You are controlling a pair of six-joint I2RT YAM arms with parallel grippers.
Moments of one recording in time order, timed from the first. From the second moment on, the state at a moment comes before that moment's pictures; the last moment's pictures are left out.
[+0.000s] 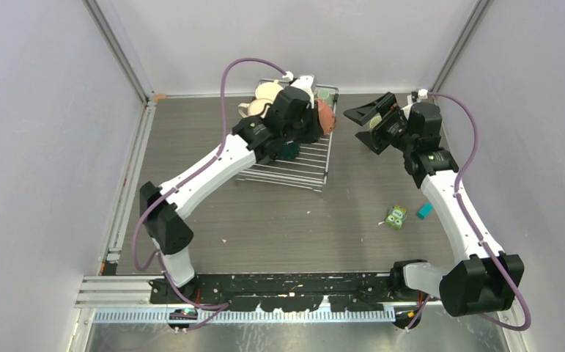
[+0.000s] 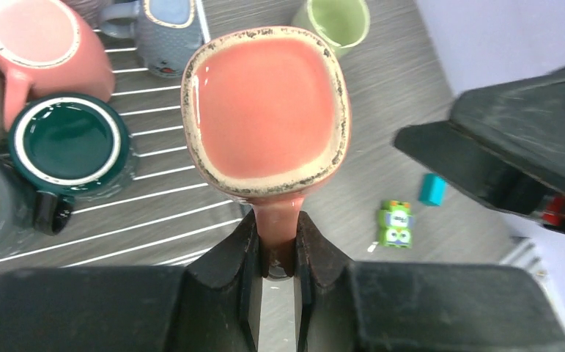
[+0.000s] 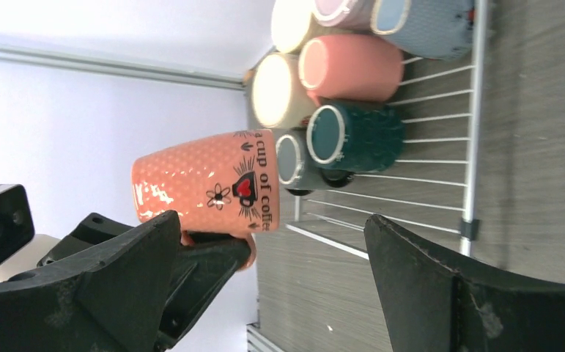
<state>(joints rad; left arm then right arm) -0.83 1.79 1.84 -0.56 -0.15 -0.50 0.10 1.19 1.09 -0.25 -0.38 1.02</state>
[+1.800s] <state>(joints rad) -0.62 1.59 1.50 -0.07 0.56 -1.19 0.22 1.30 0.97 0.53 -0.59 1.43</state>
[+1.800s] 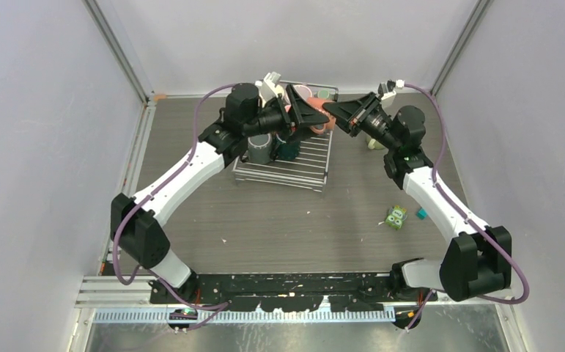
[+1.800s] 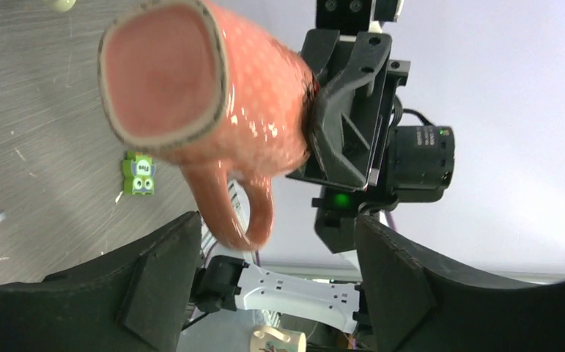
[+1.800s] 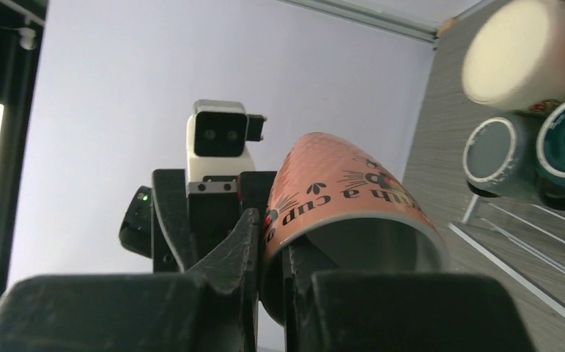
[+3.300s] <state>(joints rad) -0.62 1.24 1.42 -0.74 0.44 -0.50 -0.24 2.03 1.86 -0.86 0.07 0.57</state>
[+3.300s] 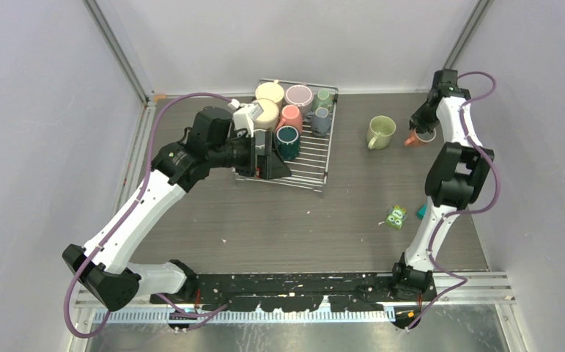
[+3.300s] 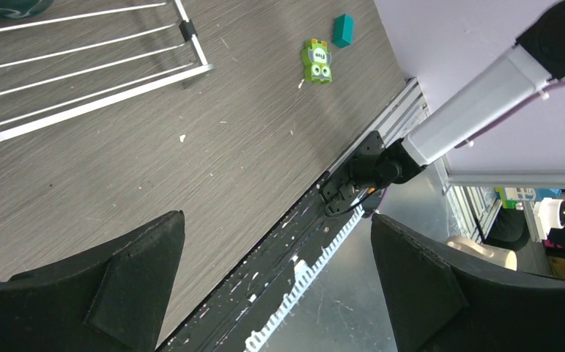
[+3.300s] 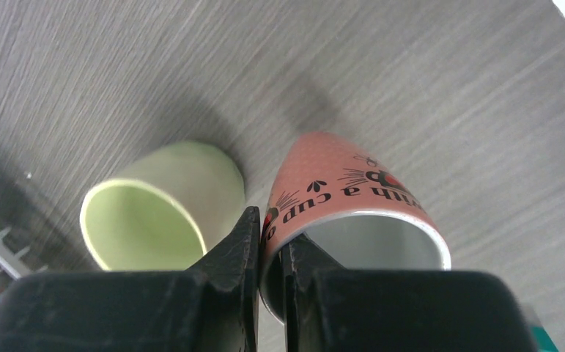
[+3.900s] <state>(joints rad) -0.62 1.28 1.43 -0.76 0.44 -0.47 -0.24 2.37 2.24 -0.98 0.05 0.56</state>
